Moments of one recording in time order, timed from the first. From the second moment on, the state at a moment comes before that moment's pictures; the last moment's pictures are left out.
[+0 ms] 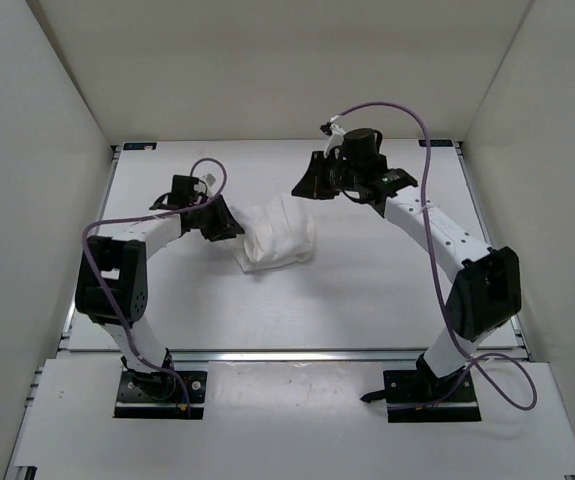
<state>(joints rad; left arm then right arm) -0.17 1.76 1.06 -0.23 0.48 -0.53 0.49 1.66 1.50 -0.33 -0.48 0.45</state>
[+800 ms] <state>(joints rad) -0.41 1.60 0.79 -0.15 0.30 -0.60 0.45 1.96 1.34 -0.24 -0.52 0.44</state>
